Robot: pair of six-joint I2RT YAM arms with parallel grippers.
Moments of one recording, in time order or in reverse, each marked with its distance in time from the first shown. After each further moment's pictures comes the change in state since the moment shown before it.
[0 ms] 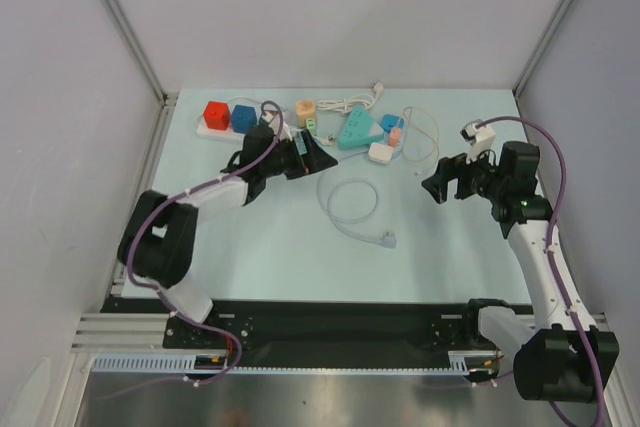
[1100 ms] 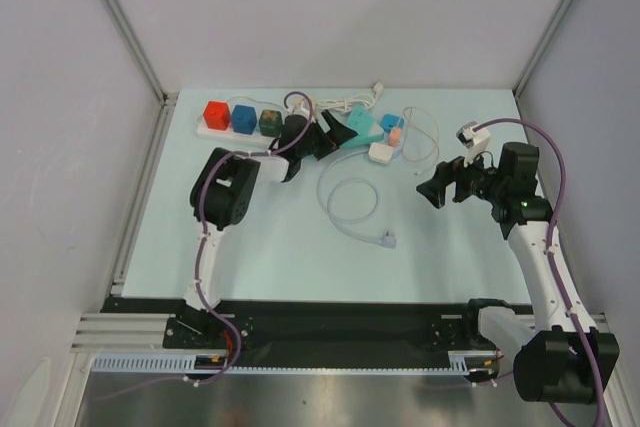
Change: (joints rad) left arm -0.037 0.690 0.519 0.259 -0.175 -0.245; right arm 0.000 -0.006 -0.003 -0.022 -0.147 -0.037
